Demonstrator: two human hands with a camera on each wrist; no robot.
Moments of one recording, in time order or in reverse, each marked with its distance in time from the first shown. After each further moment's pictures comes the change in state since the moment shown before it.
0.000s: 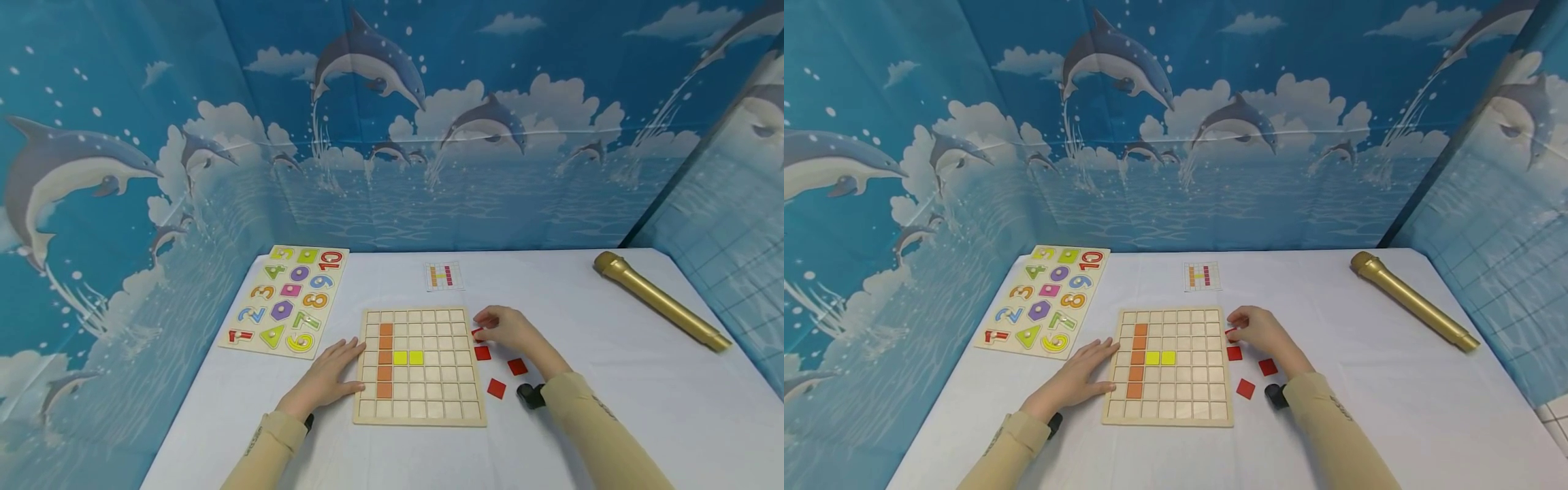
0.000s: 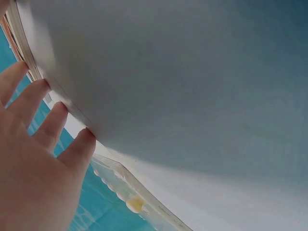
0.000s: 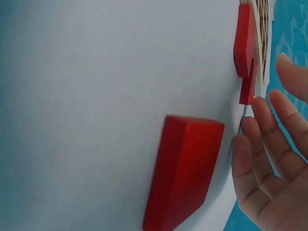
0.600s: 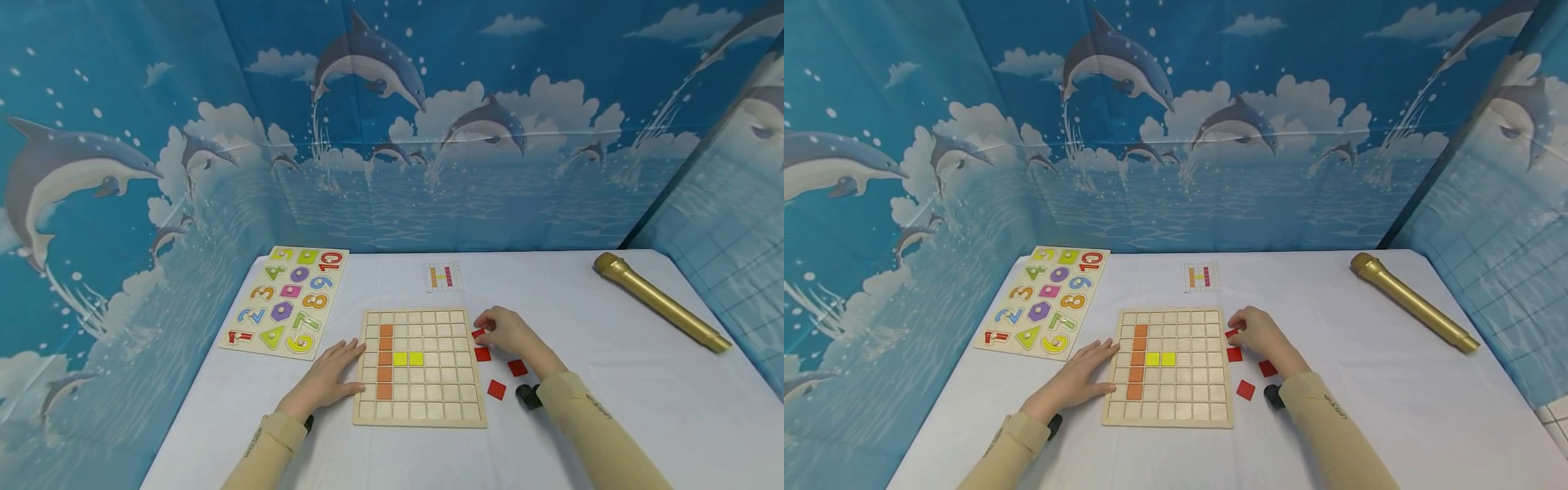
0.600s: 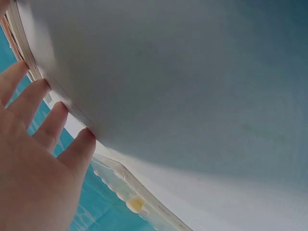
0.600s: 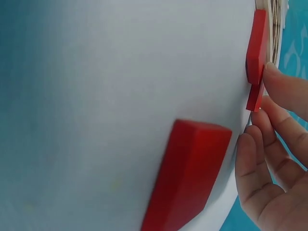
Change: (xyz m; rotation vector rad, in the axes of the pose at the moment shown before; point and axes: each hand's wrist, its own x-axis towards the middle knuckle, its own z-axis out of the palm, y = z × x) left_hand -0.001 0.000 0.000 -0.006 -0.008 0.002; right_hand 0.003 -0.003 0.004 -0.067 -0.005 0.009
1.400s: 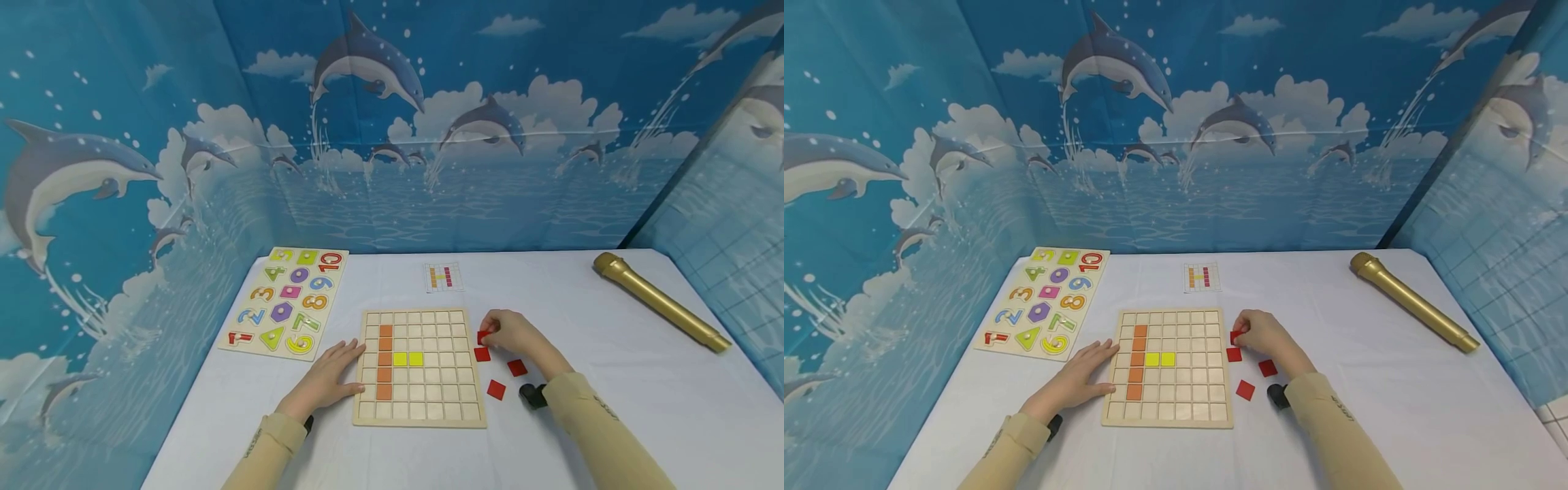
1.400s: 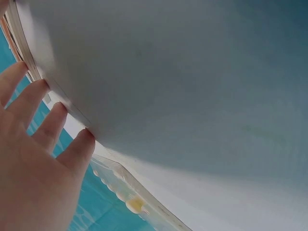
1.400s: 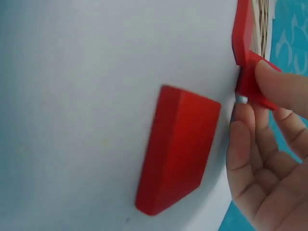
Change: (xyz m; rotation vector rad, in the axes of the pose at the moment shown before) left_hand 0.000 0.003 -0.001 -0.004 -0.001 -0.016; right_hand -0.007 0.002 -0.008 0.049 -0.042 0.025
